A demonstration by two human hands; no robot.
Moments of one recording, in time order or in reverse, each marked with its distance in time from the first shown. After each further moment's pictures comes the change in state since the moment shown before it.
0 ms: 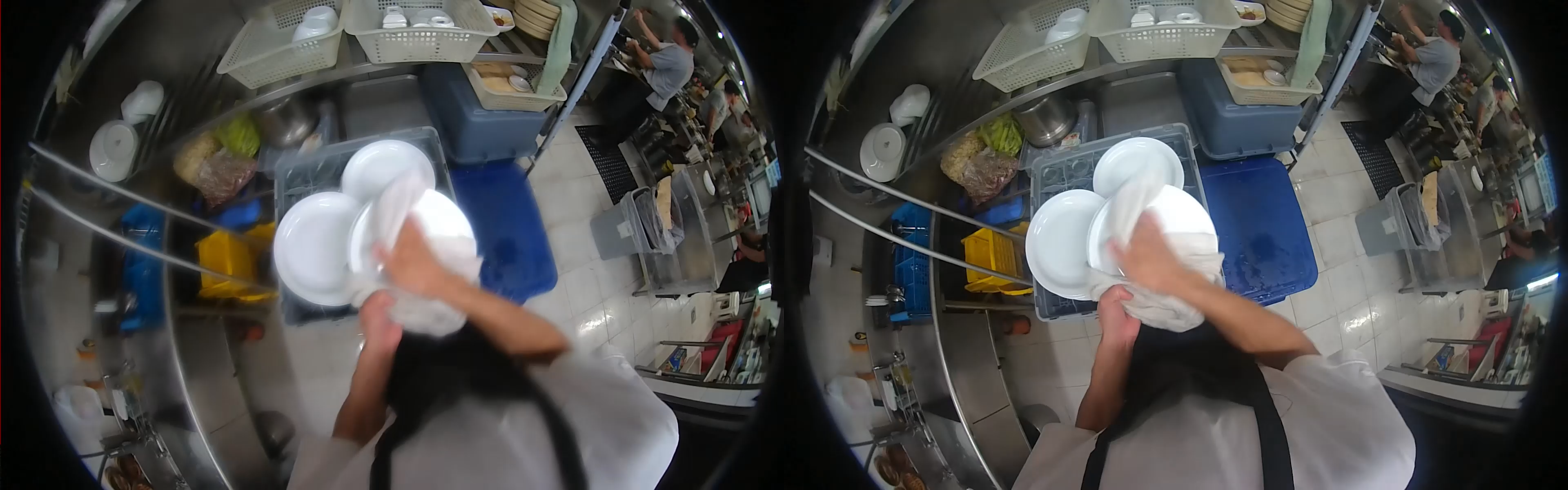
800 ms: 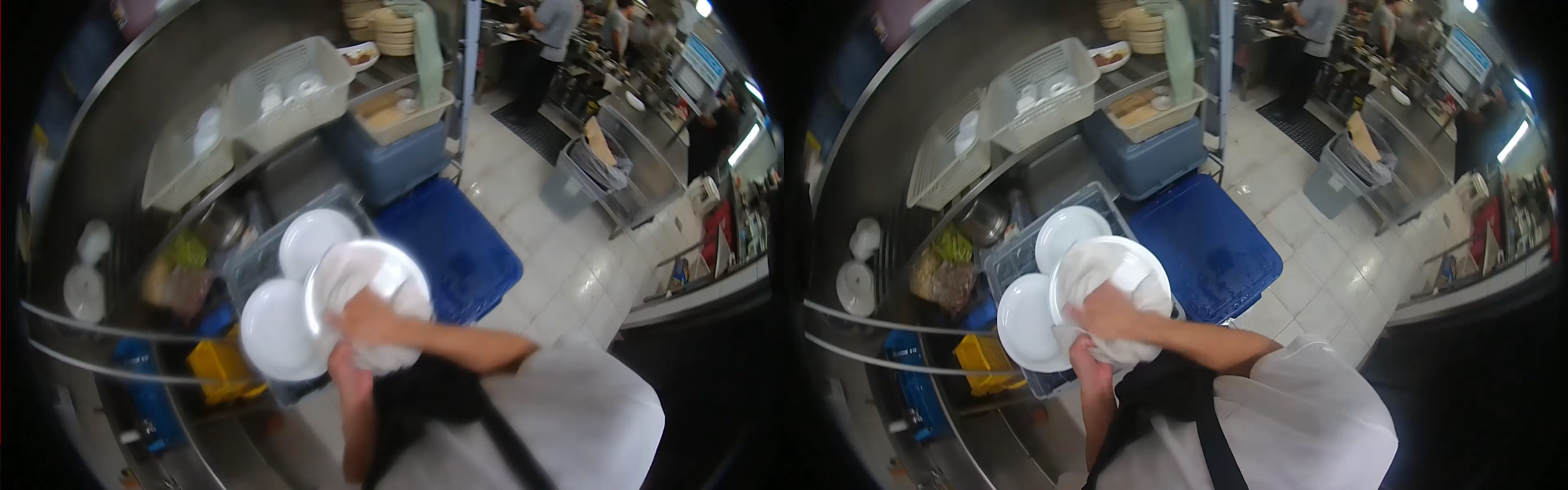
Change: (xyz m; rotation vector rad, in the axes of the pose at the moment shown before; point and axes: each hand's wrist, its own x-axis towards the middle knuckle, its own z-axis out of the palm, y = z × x) left_hand -0.009 0.002 0.040 0.136 -0.125 -0.100; right_hand -0.036 -0.006 -0.056 -0.202 -0.165 0.031
